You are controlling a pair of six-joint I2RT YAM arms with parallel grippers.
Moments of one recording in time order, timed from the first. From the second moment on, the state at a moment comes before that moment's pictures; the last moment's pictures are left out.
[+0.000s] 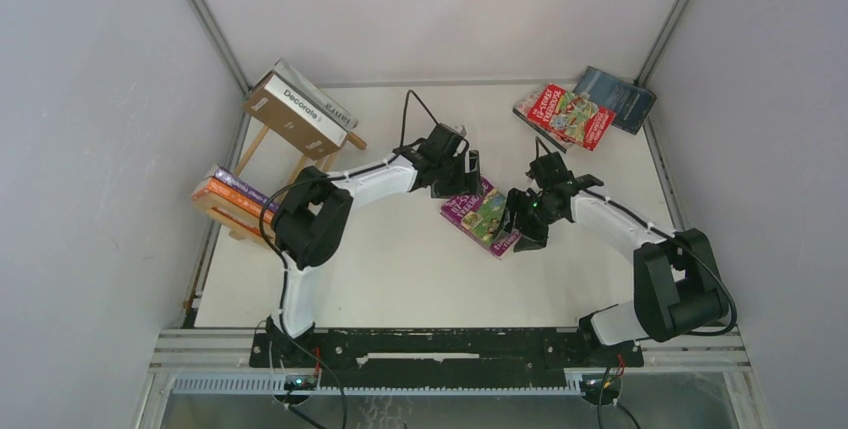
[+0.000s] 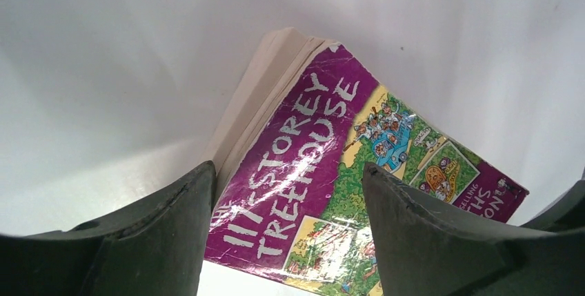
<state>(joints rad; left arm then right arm) -0.73 2.04 1.48 -0.32 0.14 -0.66 0.34 1.43 0.85 -0.67 -0.40 0.62</state>
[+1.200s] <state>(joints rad) -0.79 1.96 1.43 -0.33 0.31 -0.63 0.46 1.13 0.82 -0.85 -0.29 0.71</state>
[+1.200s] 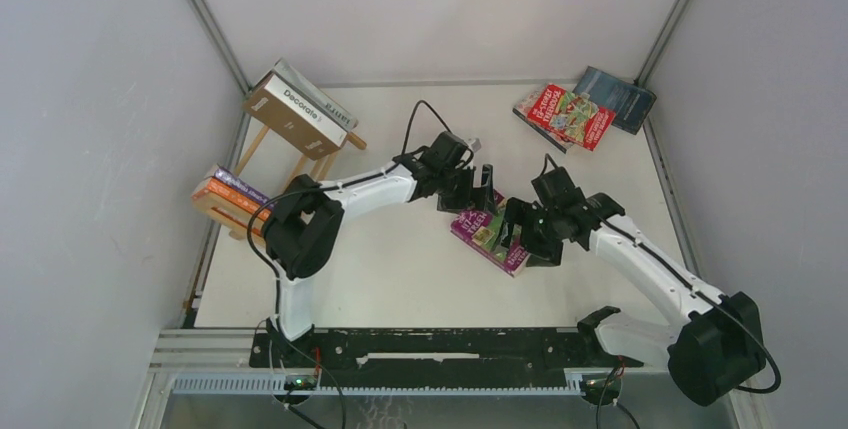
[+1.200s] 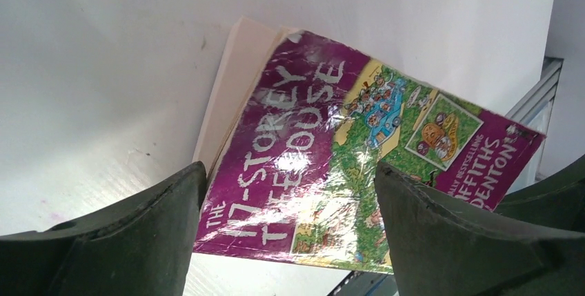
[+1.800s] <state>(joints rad) -0.72 1.91 1.26 -0.20 0.39 -0.75 0.49 1.07 0.72 -0.82 -0.05 0.97</state>
